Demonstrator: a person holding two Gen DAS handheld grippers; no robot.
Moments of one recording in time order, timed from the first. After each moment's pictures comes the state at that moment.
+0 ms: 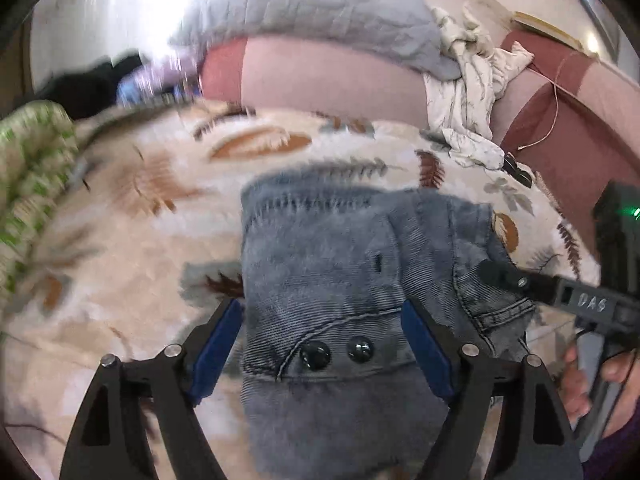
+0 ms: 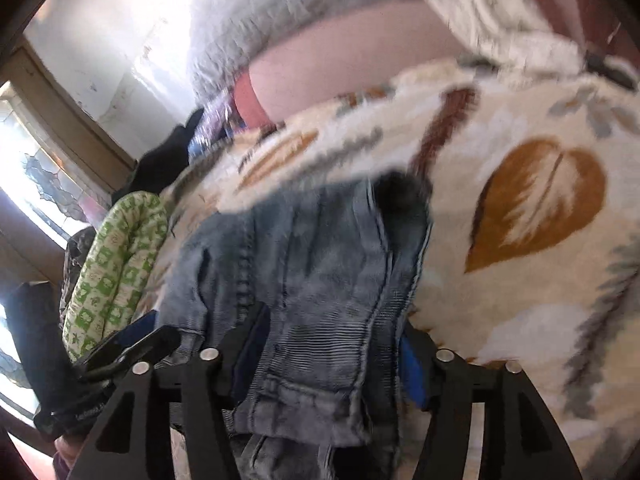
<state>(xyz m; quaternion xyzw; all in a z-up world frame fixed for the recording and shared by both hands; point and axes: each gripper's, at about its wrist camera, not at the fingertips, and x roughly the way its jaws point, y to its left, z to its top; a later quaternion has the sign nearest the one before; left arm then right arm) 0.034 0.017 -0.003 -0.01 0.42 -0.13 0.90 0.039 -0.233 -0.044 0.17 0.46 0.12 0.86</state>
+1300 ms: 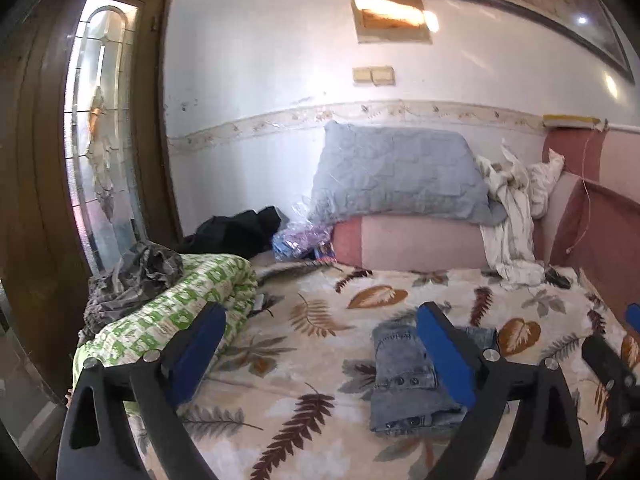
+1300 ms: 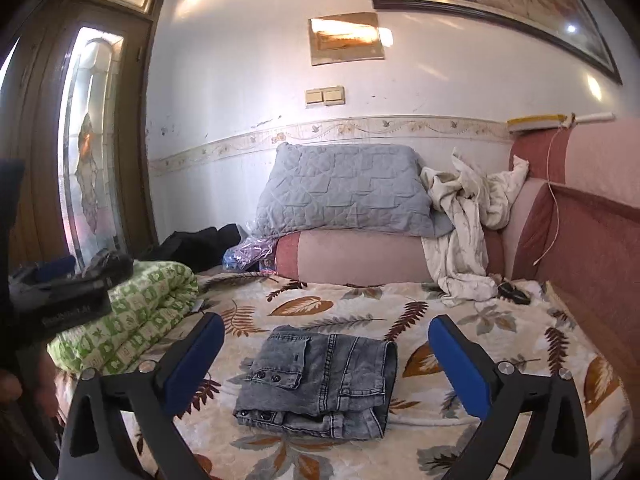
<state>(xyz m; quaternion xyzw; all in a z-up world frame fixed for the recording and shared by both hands) -0.146 0.070 0.198 0.02 0.20 0.07 0.98 -0.182 -0.132 0.163 -0.02 0.19 0.05 0.98</state>
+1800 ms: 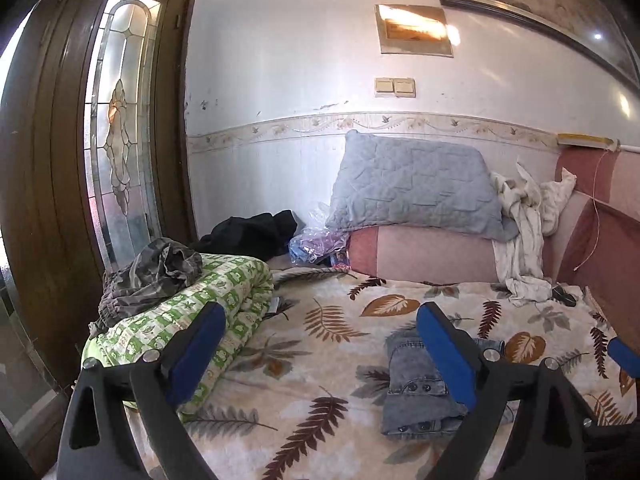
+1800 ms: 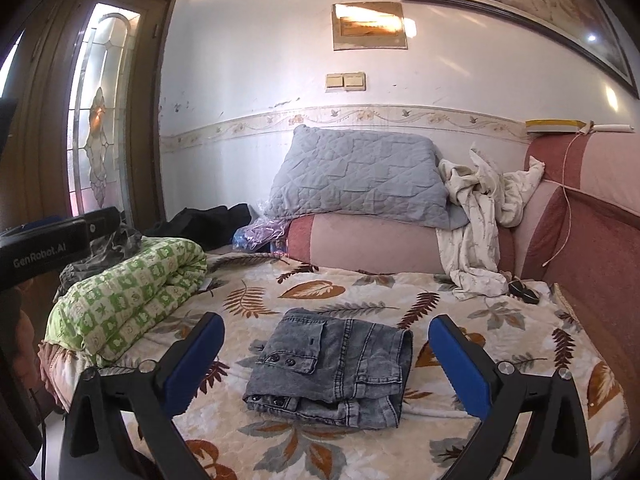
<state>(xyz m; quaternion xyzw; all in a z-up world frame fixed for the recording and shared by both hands) -0.158 0.094 0.207 0.00 0.19 0.09 0.98 -0.179 -0.104 0.148 -0.04 0.21 0.06 0.97</state>
